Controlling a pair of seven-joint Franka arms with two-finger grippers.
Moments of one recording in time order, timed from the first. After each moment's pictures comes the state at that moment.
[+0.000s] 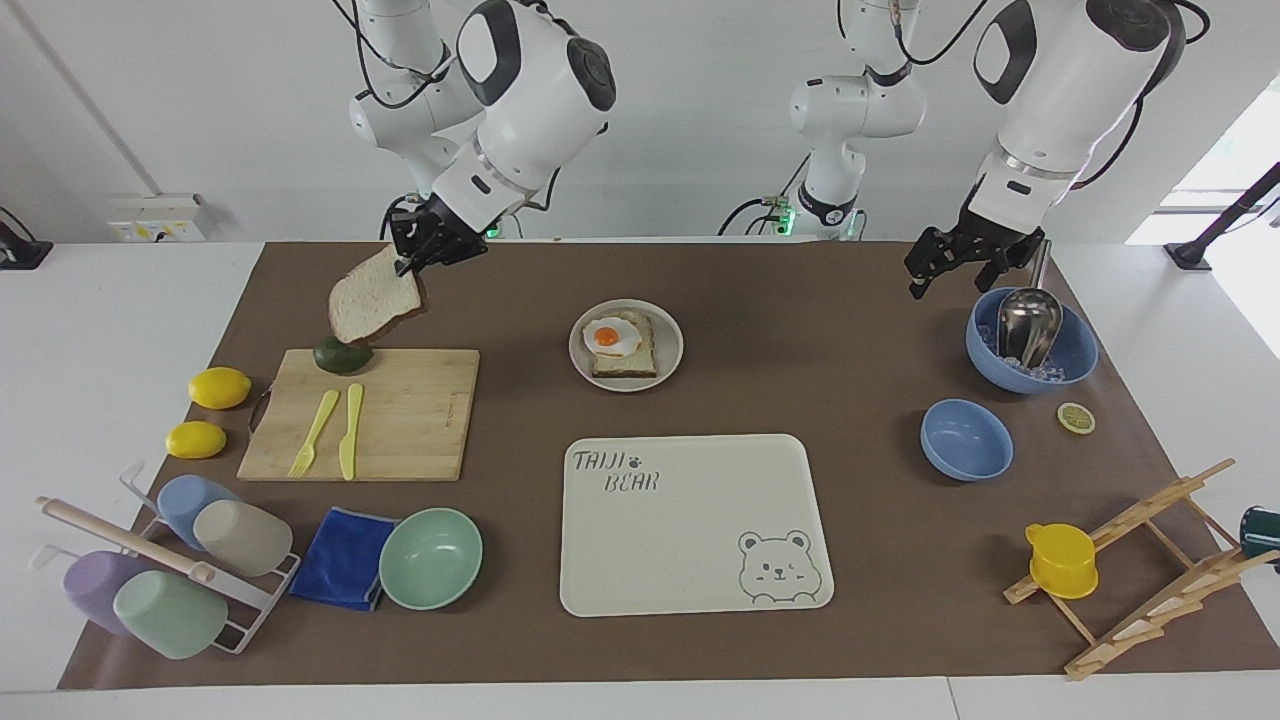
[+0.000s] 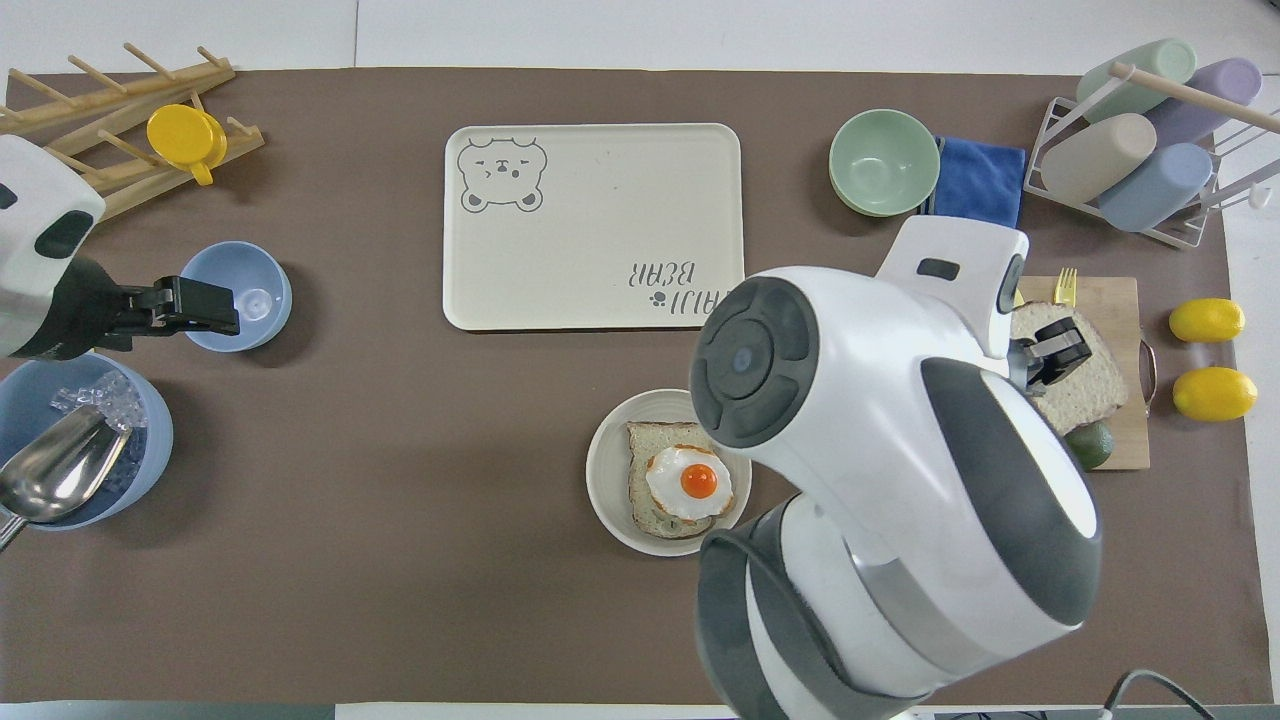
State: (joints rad) left arm -0.11 -0.10 -0.03 -1.80 -0.04 1.73 -0.19; right arm 0.63 0.05 -0.01 -1.64 -0.66 1.26 0.12
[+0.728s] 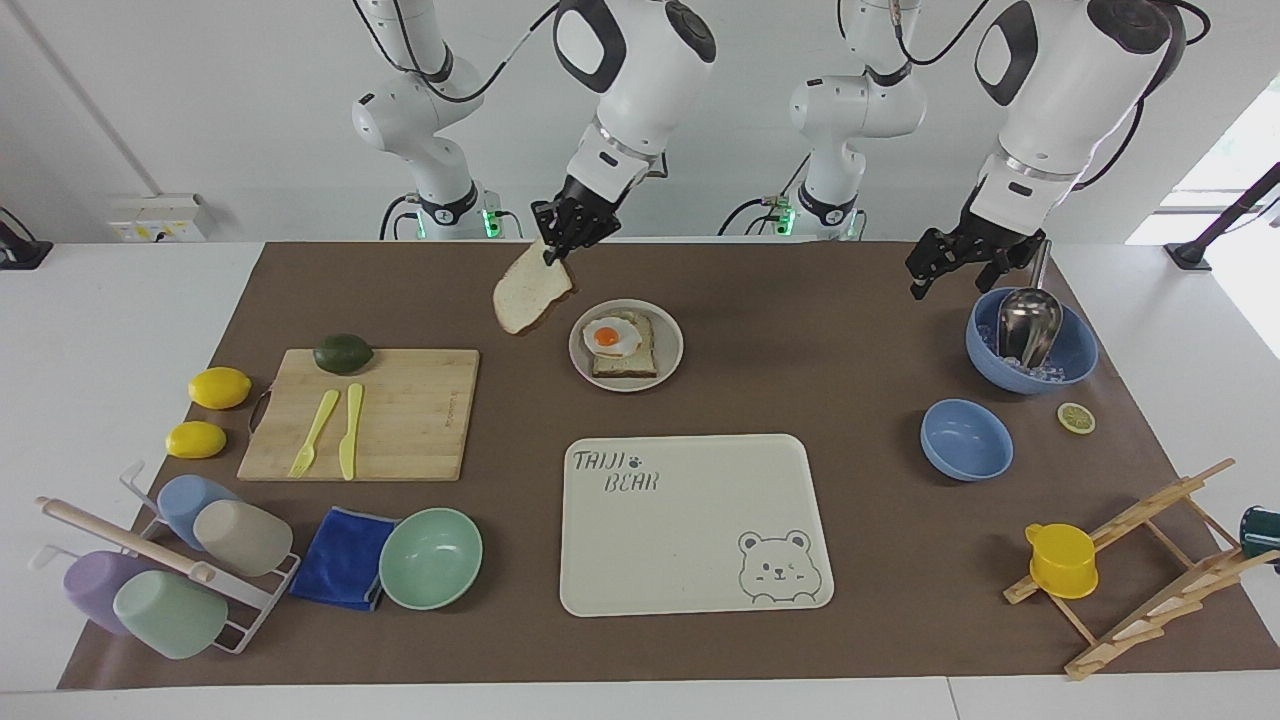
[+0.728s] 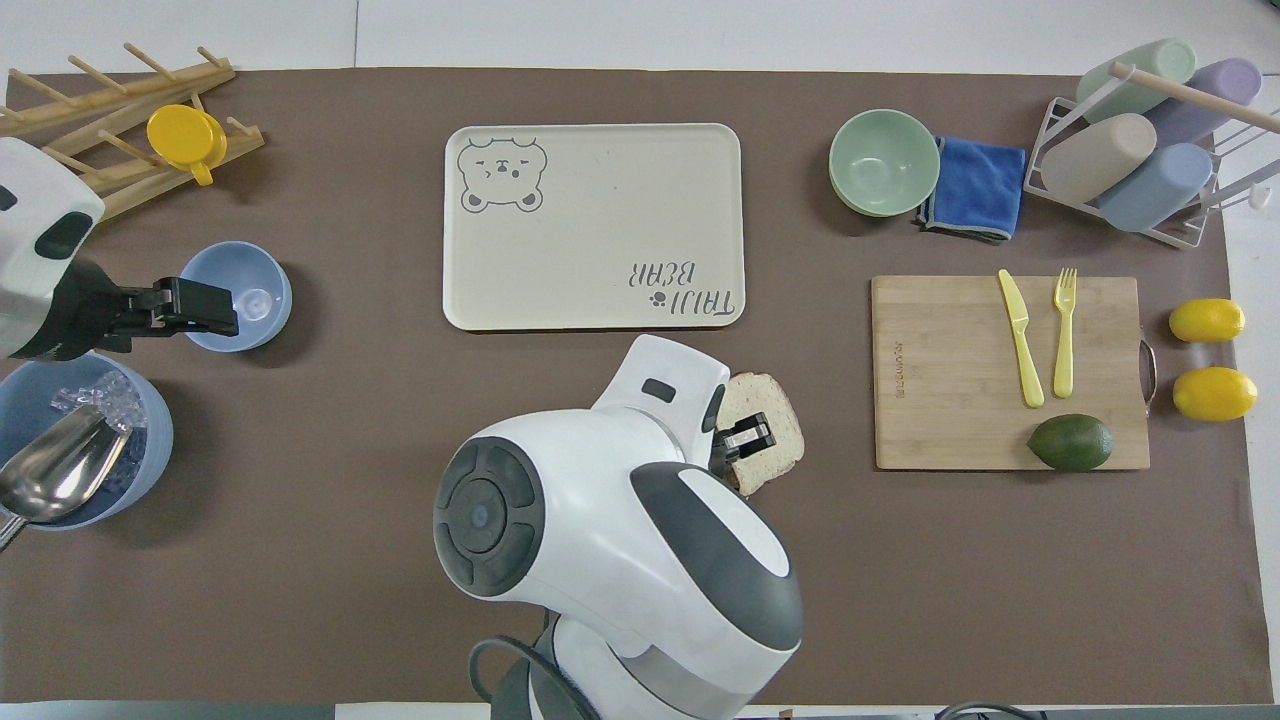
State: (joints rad) left arm -0.10 -0.10 -0.03 -1.81 -0.04 1.74 -0.19; right arm 0.78 0.18 0.02 -1.64 -0.35 1.55 0.48
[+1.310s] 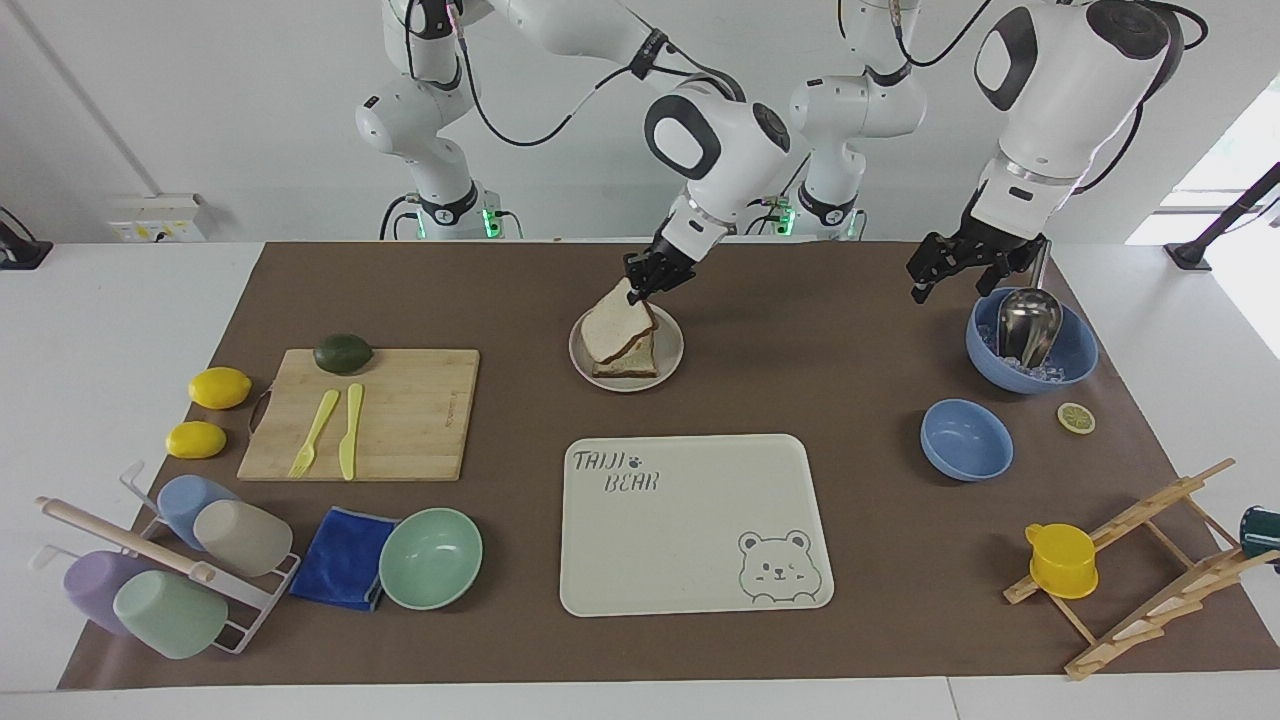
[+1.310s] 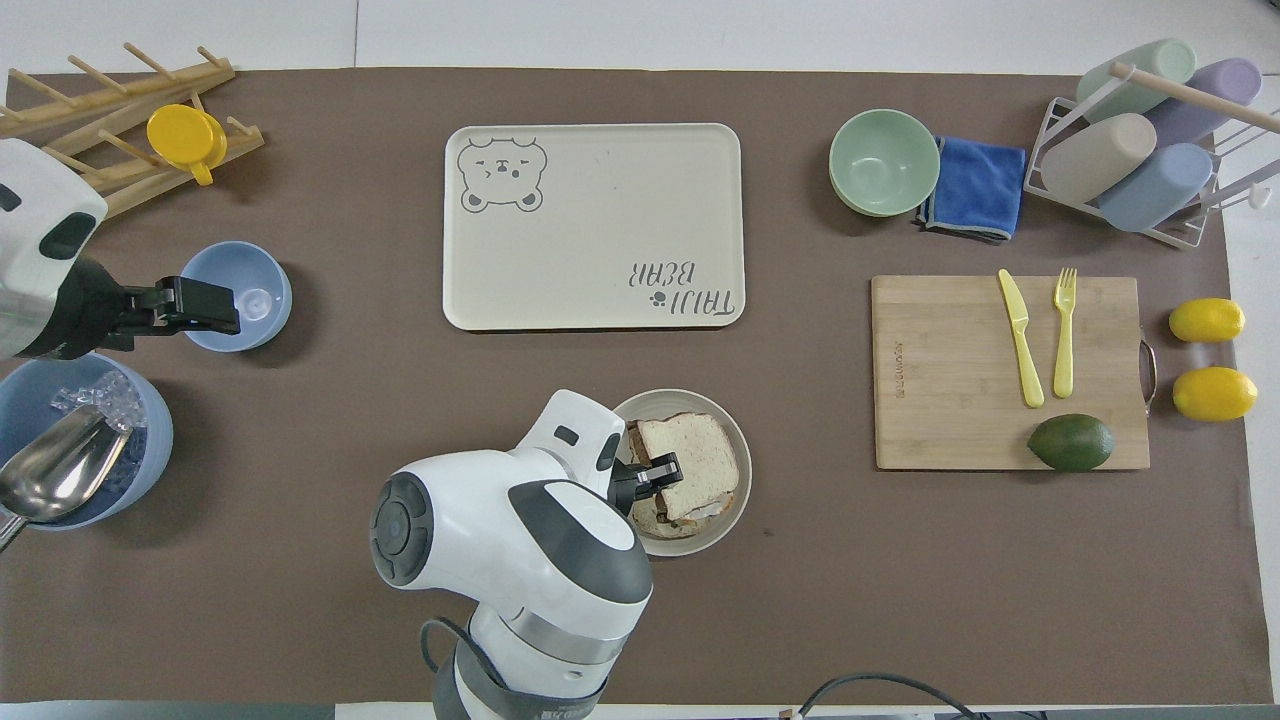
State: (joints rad) left arm -0.10 -0.10 -0.03 -1.83 -0.04 1.77 -0.19; right arm 0.87 0.37 0.01 -1.64 -0.34 1.61 0.66
